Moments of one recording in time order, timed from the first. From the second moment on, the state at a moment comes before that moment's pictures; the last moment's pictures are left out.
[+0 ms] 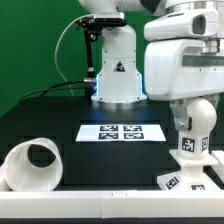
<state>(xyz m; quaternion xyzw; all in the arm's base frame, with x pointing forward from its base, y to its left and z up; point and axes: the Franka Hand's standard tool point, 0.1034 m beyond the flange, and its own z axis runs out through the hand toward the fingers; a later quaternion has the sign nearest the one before) 0.620 0.081 0.110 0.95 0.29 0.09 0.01</state>
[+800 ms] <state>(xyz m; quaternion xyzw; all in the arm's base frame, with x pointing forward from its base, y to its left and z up) 0.631 0.091 0.108 0.99 -0.10 0.08 -0.05</state>
